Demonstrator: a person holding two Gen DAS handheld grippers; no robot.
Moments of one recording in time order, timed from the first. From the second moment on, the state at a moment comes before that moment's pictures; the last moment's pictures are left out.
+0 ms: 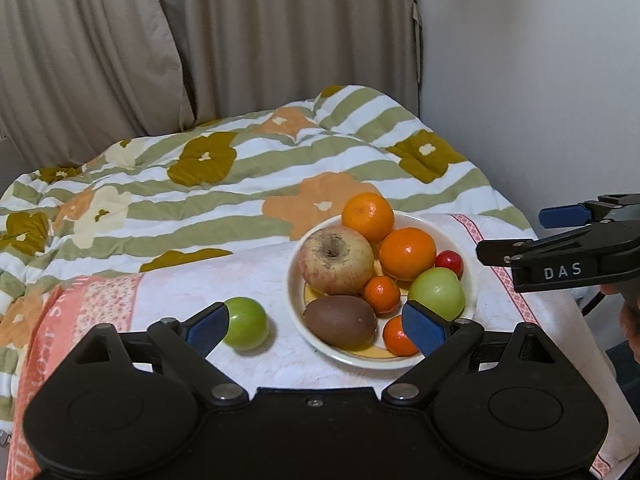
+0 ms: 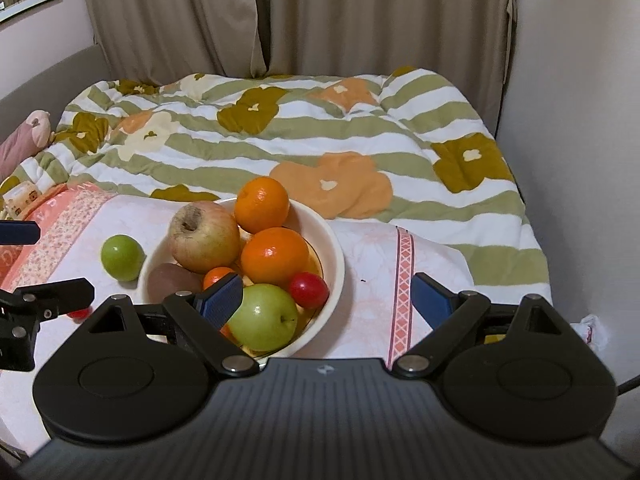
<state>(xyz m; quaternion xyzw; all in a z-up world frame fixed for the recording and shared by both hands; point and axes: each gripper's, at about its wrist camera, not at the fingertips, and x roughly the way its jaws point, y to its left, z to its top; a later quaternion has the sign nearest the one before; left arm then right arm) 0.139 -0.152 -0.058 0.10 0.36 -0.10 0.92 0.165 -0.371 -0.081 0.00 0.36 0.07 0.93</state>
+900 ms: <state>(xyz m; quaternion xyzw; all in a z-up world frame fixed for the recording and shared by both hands) 0.091 -0.019 -0.055 0.13 0.34 -0.13 0.92 0.086 -0.263 -0.034 0.06 0.34 0.02 0.94</state>
